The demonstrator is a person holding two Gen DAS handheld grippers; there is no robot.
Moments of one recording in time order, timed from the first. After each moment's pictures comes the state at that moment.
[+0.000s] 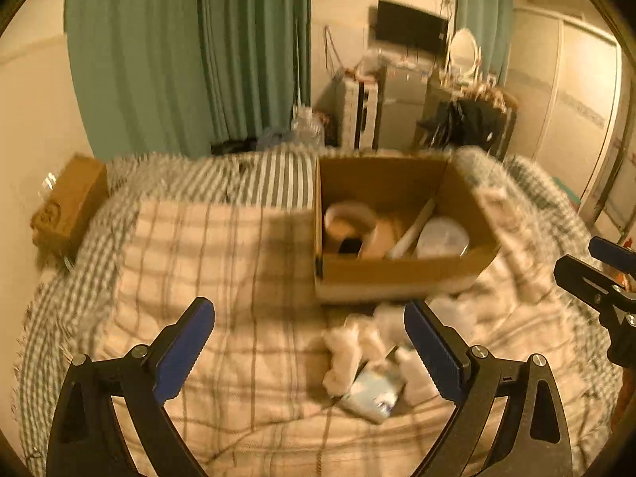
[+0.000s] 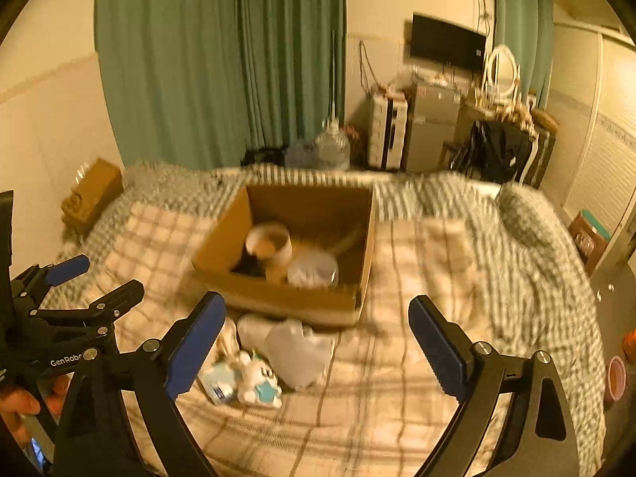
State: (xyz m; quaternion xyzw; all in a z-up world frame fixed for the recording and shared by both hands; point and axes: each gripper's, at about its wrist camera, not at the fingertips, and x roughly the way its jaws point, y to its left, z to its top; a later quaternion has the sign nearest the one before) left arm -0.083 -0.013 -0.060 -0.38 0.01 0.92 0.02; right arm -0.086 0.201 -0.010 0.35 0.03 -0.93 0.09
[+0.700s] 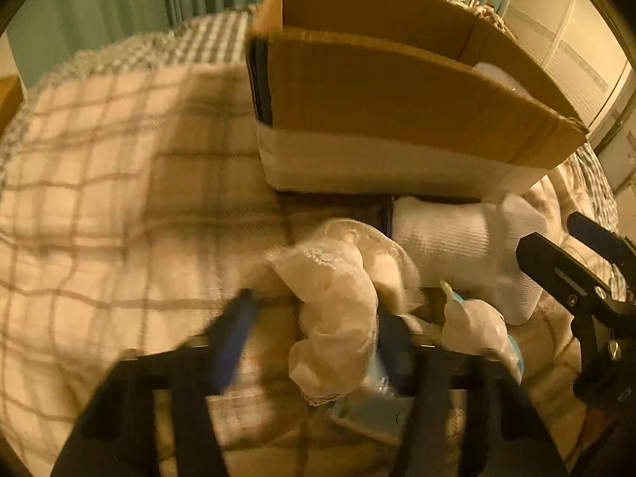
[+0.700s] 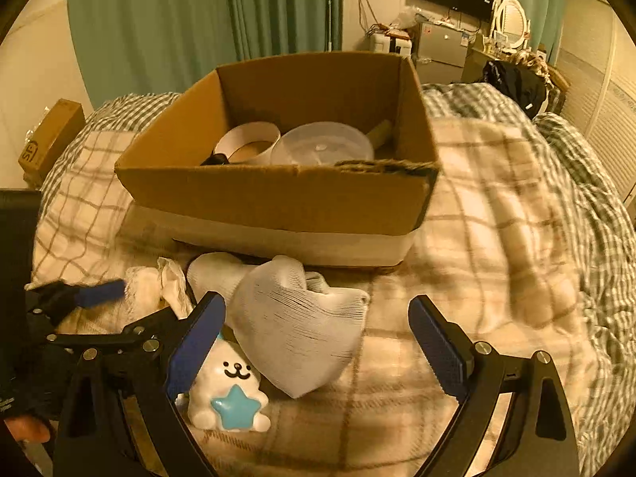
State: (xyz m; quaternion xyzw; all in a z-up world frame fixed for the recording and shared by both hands) left arm -0.144 0.007 -0.203 -0.53 -0.01 0.84 0.08; right arm -0.152 0.183 -0.151 0.44 0.03 -0.90 0.08
